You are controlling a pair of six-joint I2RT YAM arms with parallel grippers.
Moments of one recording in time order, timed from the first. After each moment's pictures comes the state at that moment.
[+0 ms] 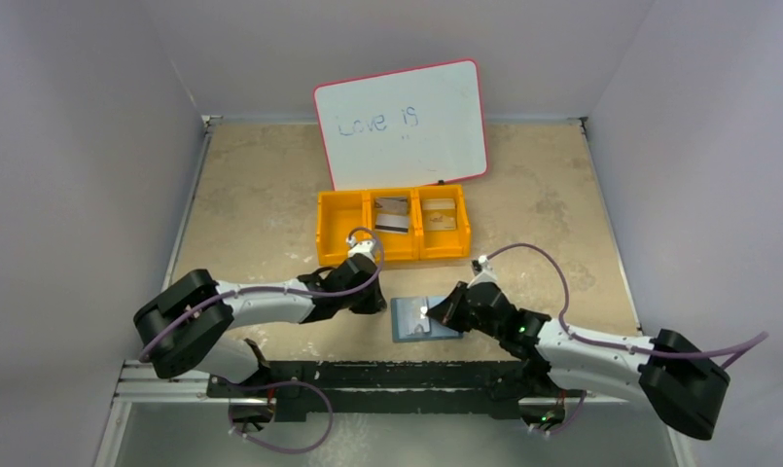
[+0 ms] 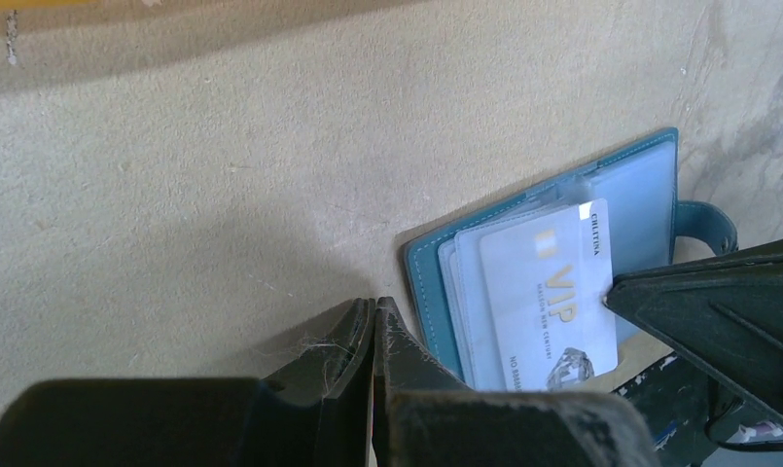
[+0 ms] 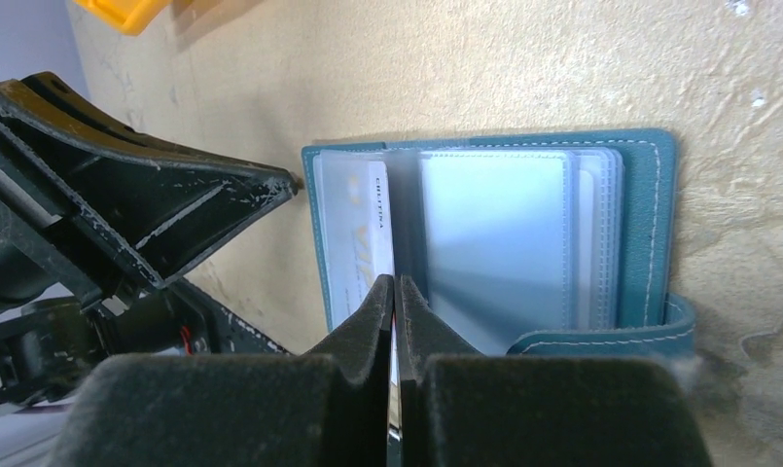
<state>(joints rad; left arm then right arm) -0.94 1.43 0.55 0.03 -0.08 -0.85 0.93 0.94 0.16 0.14 0.12 1.19</state>
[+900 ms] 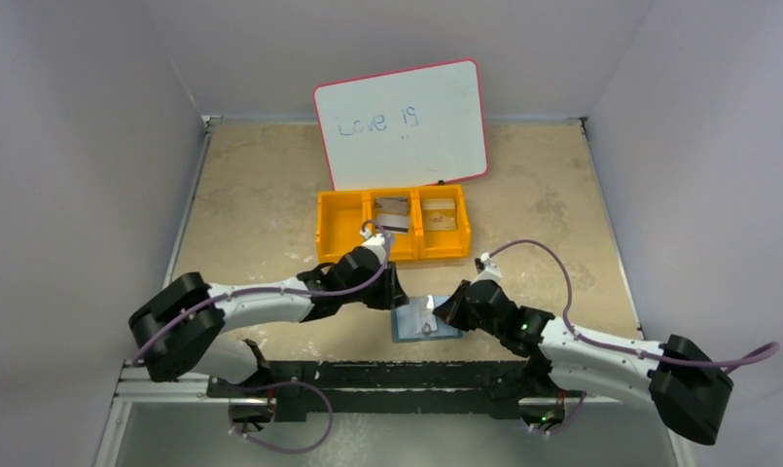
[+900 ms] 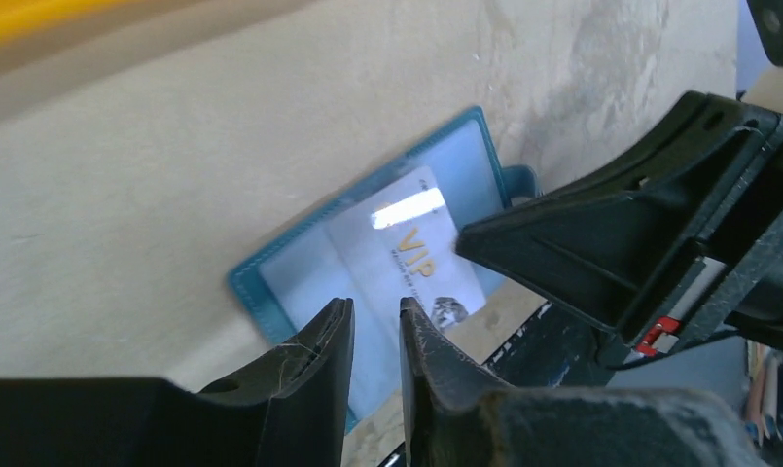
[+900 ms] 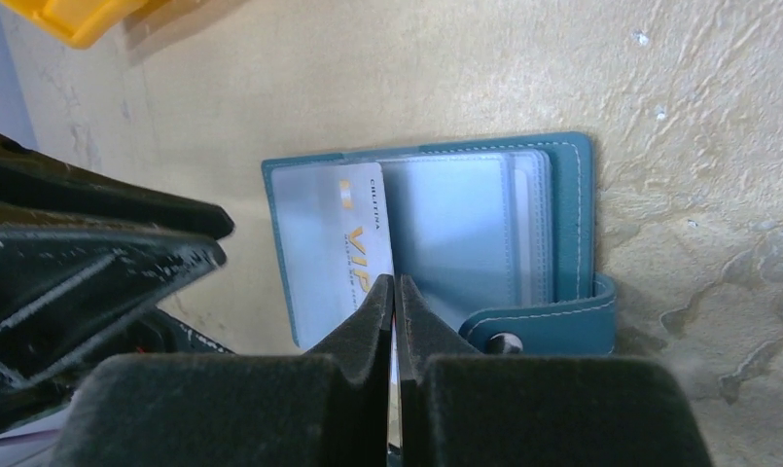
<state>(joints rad) -0.95 1.36 0.58 0.12 0.04 -0.82 0.93 0.87 0.22 -0.05 0.20 1.14</state>
